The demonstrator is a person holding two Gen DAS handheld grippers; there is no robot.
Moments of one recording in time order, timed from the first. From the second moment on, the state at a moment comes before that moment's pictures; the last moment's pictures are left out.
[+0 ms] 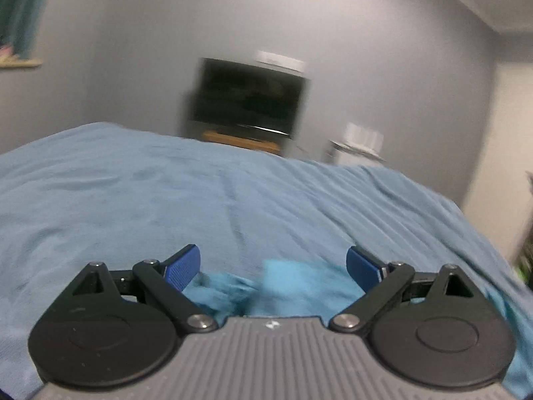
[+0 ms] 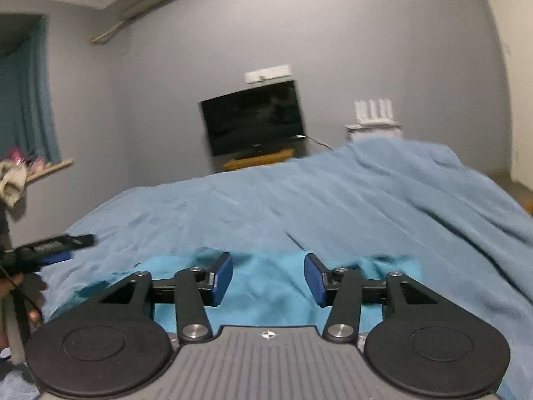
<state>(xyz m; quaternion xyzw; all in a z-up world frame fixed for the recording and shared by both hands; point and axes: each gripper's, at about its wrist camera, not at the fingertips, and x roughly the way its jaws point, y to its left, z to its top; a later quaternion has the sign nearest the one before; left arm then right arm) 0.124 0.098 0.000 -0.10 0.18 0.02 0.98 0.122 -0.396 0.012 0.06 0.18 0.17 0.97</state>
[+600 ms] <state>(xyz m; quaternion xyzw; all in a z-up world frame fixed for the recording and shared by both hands) 0.173 0.039 -0.089 0.03 0.42 -0.10 0.90 0.185 -0.299 -0.072 -0.07 0.38 0.22 0.90</state>
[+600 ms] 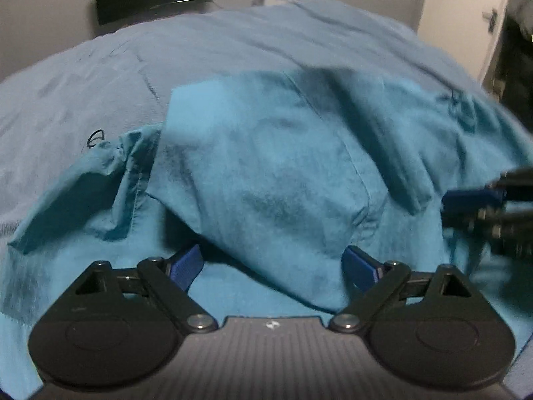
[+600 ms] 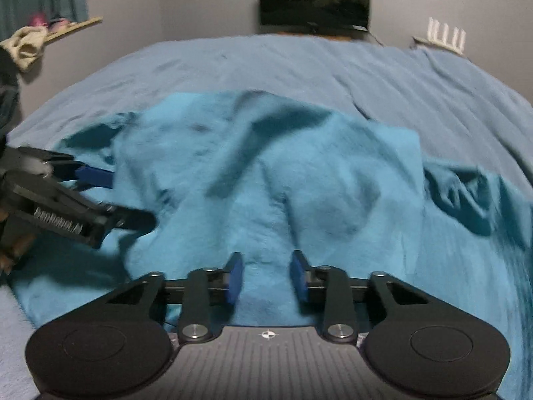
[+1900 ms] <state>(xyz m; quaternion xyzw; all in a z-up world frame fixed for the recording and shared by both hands) 0.145 0.031 -0.048 0.04 0.30 -0.06 0.95 0.187 -0.368 -0.040 -0.01 0.32 0.05 0.95</state>
